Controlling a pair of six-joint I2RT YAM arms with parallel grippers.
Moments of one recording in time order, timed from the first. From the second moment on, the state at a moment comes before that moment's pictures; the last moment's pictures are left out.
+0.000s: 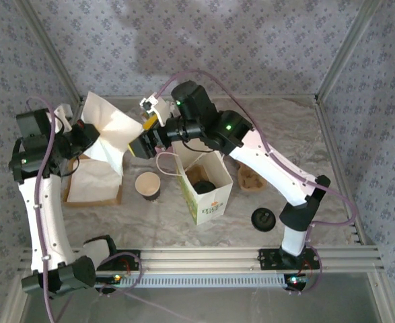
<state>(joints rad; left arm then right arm) 0.25 1.06 1.45 -1.04 0.57 -0.47 0.96 1.80 2.16 -0.73 -0.45 0.17</state>
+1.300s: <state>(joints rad) -0.03 0.96 1.39 -0.73 1.13 -0.74 0.94 1.74 1.98 -0.55 -0.67 0.08</state>
